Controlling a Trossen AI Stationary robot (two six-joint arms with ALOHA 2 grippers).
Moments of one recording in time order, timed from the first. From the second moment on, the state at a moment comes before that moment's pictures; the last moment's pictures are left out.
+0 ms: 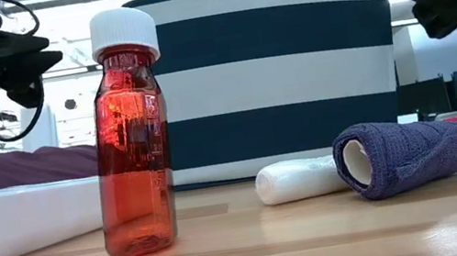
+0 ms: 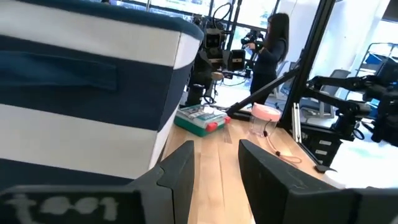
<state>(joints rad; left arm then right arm) -0.32 0.03 0.02 0.09 -0.35 -0.19 0.31 0.00 0.13 -0.19 0.10 0.18</state>
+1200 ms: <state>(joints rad) -0.32 0.03 0.02 0.11 -0.48 -0.18 0.31 0.37 0.56 0.39 0.28 0.03</state>
